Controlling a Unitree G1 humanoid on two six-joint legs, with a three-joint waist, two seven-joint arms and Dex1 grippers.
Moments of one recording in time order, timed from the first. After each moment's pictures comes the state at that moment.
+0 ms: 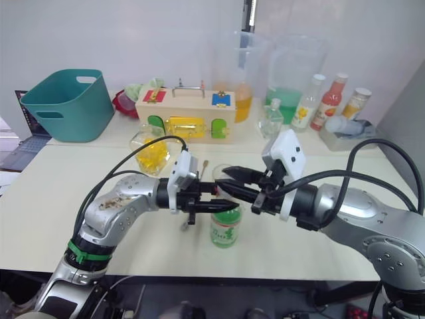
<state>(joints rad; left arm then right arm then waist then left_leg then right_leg) -0.65 0.40 -0.22 -0.22 -0.52 0.59 -1.05 -0.48 -0.87 -0.13 -0.72 1.24 0.89 0.33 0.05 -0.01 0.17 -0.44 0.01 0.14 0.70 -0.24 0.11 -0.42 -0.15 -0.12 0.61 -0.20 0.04</state>
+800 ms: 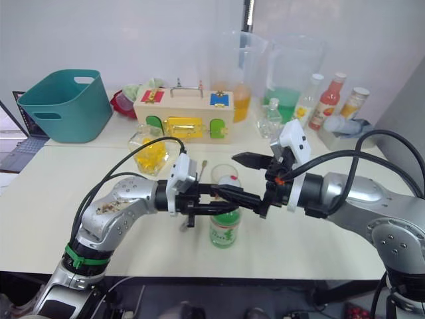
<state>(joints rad) -0.62 0.41 -0.21 -0.27 -0.51 0.59 -1.03 -0.50 -0.92 -0.14 -0.63 1.24 0.89 0.44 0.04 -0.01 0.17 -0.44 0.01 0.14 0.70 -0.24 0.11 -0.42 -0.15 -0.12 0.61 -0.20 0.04</state>
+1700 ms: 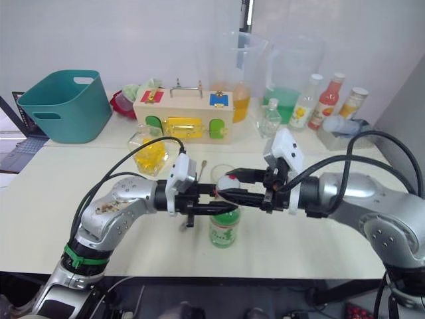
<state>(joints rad) -0.62 0.42 -0.21 -0.28 -0.51 0.59 -1.04 -0.58 -0.93 -0.02 -0.50 1.04 0.81 0.81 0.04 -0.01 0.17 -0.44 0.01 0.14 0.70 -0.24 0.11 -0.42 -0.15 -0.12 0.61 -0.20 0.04</state>
